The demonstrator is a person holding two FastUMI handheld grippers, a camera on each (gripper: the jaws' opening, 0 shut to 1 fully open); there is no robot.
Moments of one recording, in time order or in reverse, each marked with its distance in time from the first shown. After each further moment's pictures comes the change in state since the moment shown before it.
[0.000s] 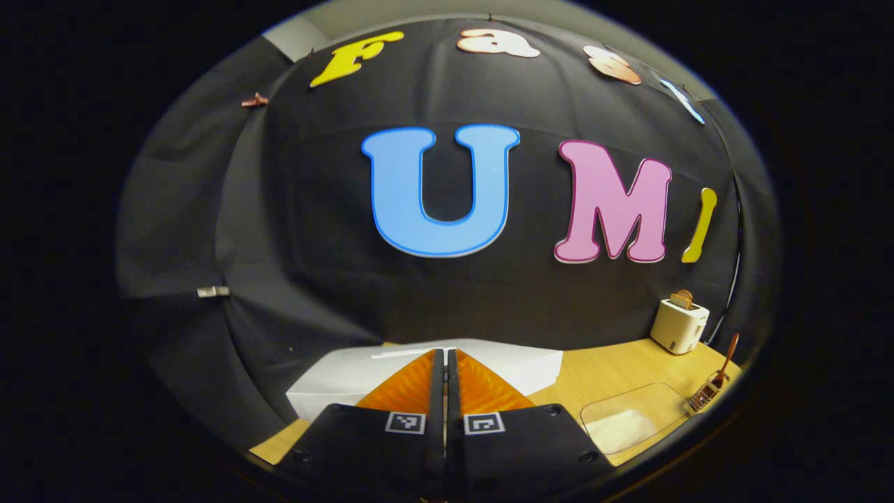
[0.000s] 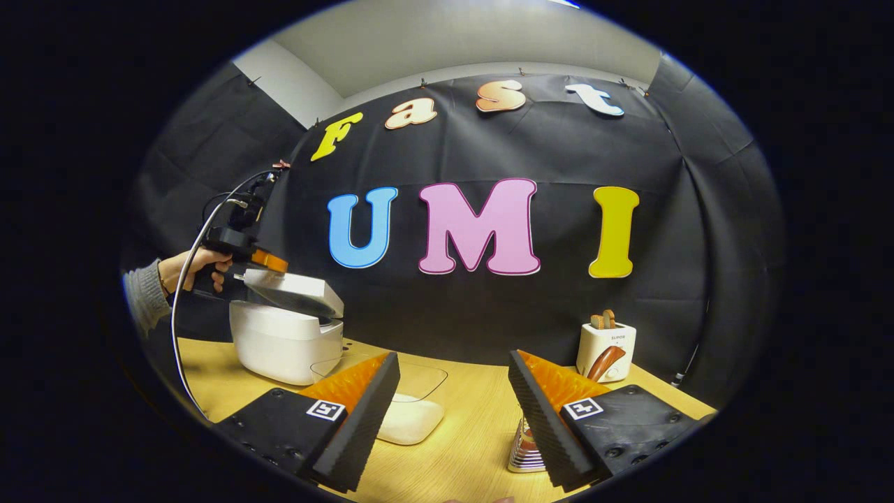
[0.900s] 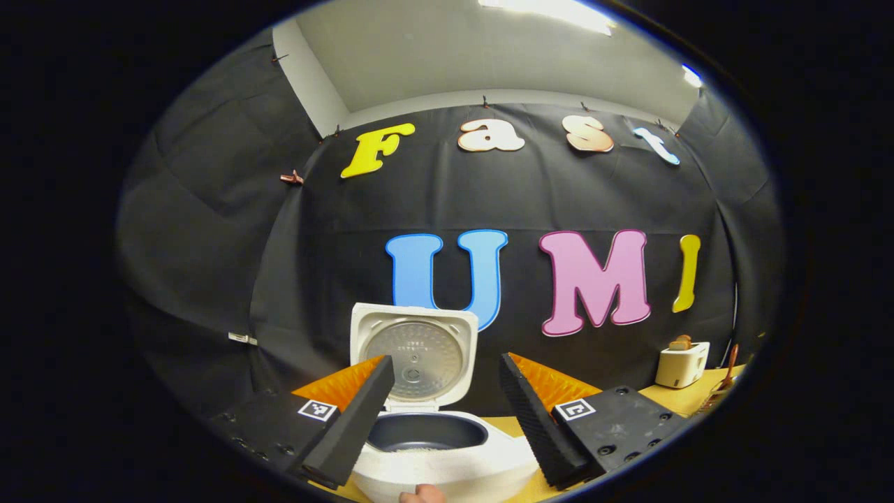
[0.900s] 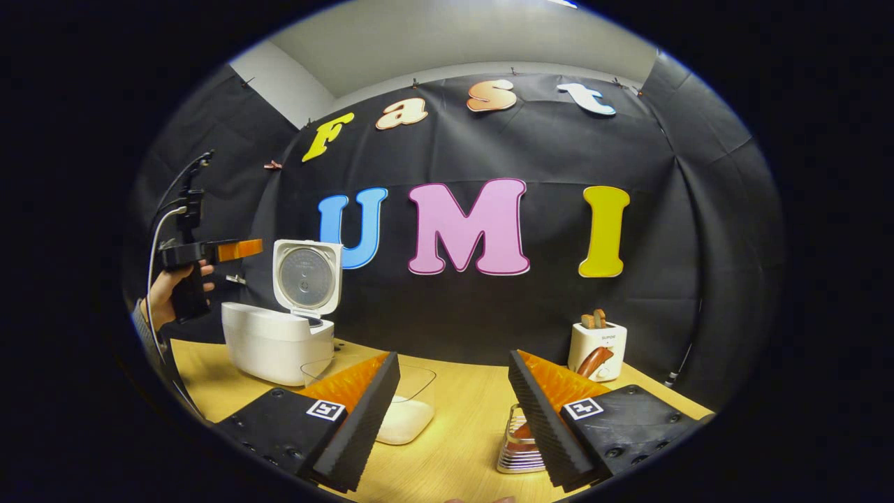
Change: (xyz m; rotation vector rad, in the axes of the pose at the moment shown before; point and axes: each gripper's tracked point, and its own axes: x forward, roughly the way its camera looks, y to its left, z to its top) left arm -0.109 -0.031 0.005 -0.041 -0.382 0.020; right arm -0.003 -0.026 0.003 0.009 0.010 -0.052
